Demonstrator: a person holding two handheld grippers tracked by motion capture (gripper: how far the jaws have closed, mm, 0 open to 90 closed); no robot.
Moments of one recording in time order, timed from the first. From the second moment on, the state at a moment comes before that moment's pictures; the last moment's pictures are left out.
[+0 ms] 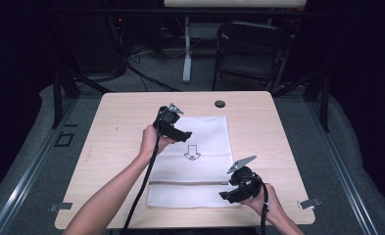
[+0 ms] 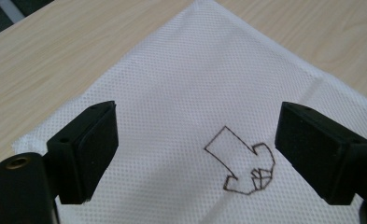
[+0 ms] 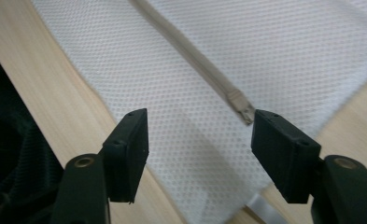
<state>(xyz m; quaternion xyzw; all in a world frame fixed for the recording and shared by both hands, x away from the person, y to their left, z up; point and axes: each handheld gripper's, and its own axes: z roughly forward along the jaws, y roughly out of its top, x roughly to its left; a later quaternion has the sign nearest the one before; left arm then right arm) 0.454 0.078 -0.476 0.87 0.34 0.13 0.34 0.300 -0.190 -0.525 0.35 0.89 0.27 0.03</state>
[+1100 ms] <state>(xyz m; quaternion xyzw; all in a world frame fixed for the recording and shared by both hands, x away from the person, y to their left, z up) 0.375 0.075 -0.485 0.89 0.27 0.09 0.36 0.309 -0.227 -0.517 0.39 0.88 0.27 0.07</state>
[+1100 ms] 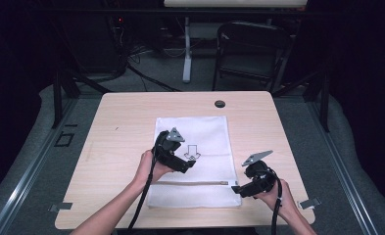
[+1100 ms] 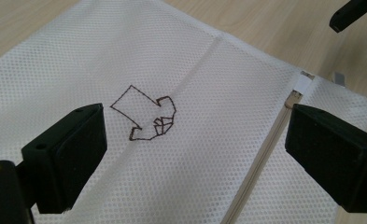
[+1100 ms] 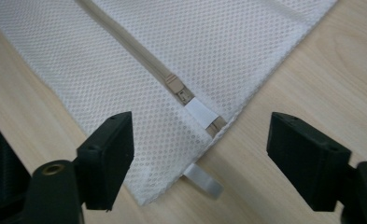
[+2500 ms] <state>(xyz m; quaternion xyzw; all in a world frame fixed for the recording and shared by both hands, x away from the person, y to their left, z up) 0.352 0.002 -0.552 0.93 0.17 0.03 0.33 0.338 -0.216 -0.560 0.40 0.87 0.27 0.04</state>
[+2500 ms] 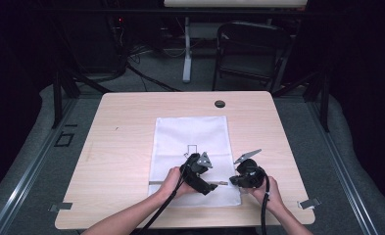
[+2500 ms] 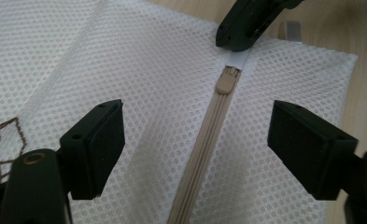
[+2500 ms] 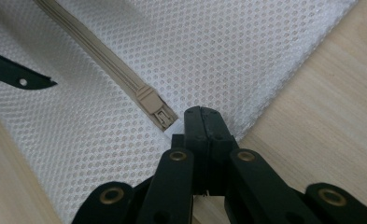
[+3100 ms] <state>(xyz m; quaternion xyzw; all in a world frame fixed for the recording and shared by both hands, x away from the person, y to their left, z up) 0.353 -0.026 -0.563 0.93 0.12 0.01 0.34 0.336 -0.214 -0.560 0.40 0.87 0.27 0.05</state>
